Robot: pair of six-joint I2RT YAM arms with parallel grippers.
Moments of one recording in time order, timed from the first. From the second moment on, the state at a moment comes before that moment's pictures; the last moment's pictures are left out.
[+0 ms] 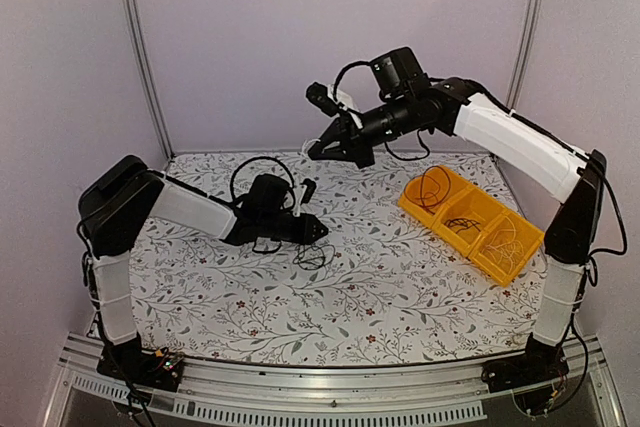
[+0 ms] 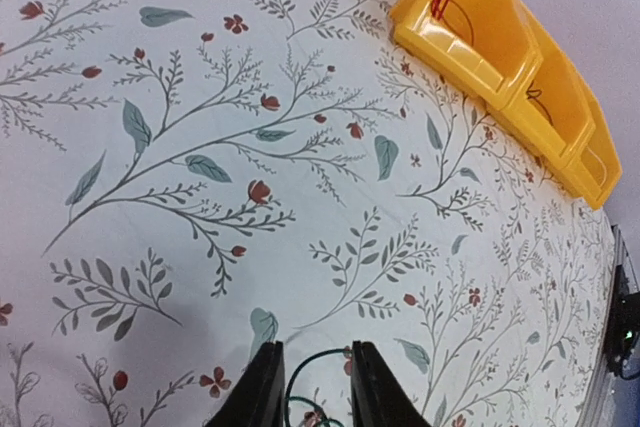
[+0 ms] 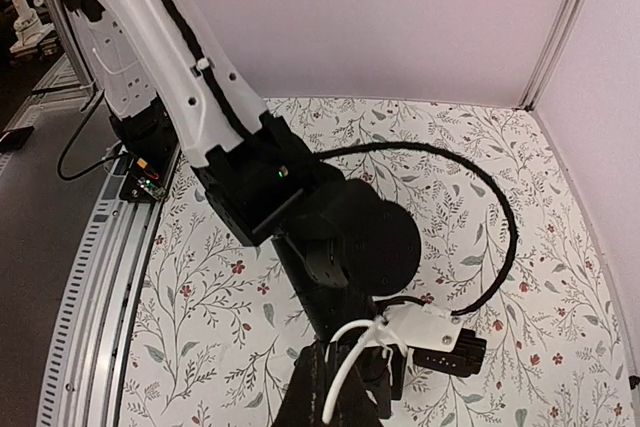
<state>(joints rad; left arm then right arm) -0.71 1.96 1.06 0.29 0.25 -0.43 0.75 1.92 1.98 -0.71 -0.71 -0.49</state>
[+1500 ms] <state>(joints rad) -0.67 1.83 1.08 0.19 0.27 -0.43 0.21 1.32 1.56 -0.63 -0.30 -0.51</state>
